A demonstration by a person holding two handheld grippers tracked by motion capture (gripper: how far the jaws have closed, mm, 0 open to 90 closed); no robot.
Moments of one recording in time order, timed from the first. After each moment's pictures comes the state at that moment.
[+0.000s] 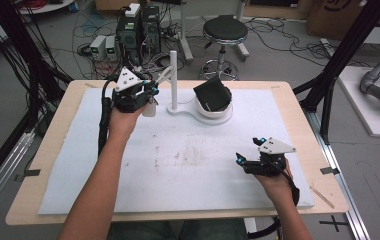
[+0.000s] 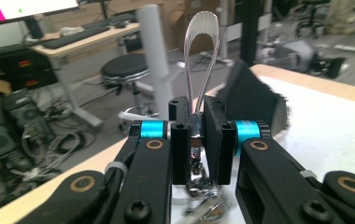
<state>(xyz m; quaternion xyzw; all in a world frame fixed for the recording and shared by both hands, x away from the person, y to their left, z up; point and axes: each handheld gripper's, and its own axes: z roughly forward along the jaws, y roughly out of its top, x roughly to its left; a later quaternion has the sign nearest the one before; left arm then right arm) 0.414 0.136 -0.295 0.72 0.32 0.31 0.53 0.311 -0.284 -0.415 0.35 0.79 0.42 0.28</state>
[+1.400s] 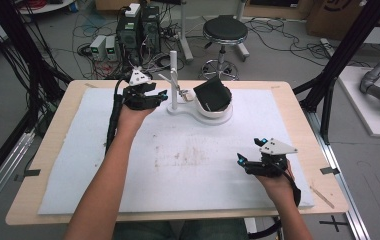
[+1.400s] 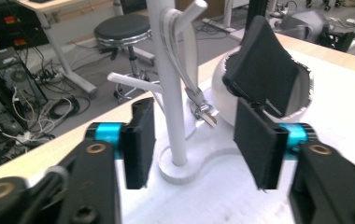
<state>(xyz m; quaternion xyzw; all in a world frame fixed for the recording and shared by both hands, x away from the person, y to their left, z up) 0.436 0.123 -0.321 0.75 0.35 0.27 0.49 0.309 -0.287 -0.416 0.35 0.79 0.41 0.28</state>
